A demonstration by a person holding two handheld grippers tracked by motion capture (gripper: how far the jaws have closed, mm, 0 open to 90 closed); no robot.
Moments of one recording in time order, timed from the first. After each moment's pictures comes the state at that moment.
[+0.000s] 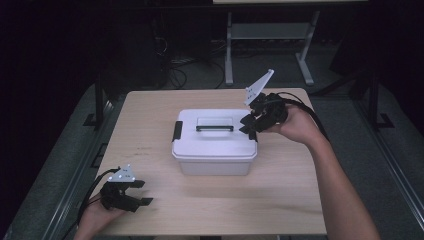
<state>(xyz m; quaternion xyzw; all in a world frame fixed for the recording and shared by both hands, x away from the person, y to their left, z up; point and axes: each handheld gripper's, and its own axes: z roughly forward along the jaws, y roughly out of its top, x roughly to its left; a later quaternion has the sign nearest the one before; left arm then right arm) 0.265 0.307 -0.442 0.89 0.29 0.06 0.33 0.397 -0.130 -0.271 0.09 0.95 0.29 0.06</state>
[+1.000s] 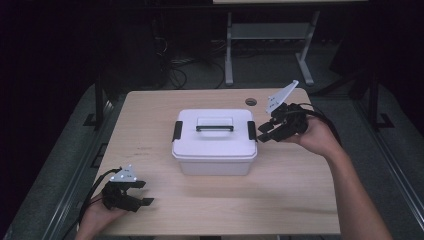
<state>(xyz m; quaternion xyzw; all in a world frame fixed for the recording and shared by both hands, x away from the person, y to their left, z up) 0.267 0.305 -0.445 0.90 0.29 0.06 0.32 0.381 -0.178 -0.291 0.14 0.94 0.30 0.05</state>
